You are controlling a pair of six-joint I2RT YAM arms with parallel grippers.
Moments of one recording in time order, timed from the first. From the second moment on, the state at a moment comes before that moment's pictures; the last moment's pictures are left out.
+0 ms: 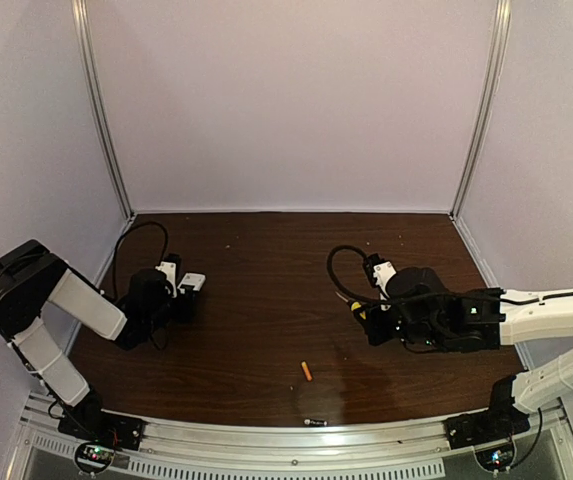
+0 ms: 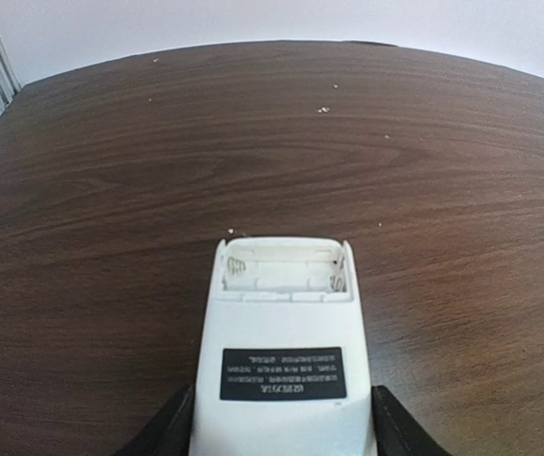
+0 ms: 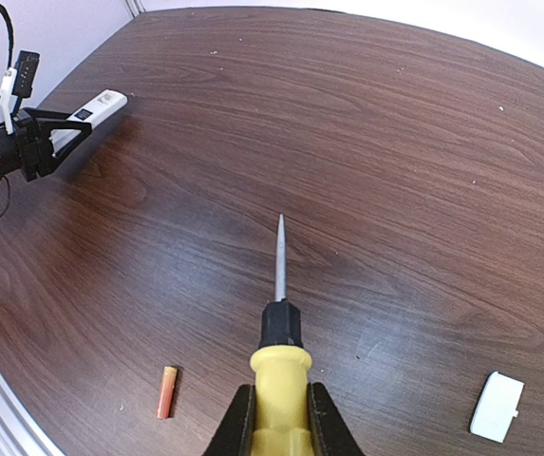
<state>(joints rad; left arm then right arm) -0.49 1.64 0.38 0.75 -0.25 -0.21 1.09 1.18 0.71 -0.20 0.38 0.53</state>
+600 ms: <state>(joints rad) -0.49 1.64 0.38 0.75 -0.25 -0.23 1.09 1.18 0.71 -0.20 0.39 0.53</state>
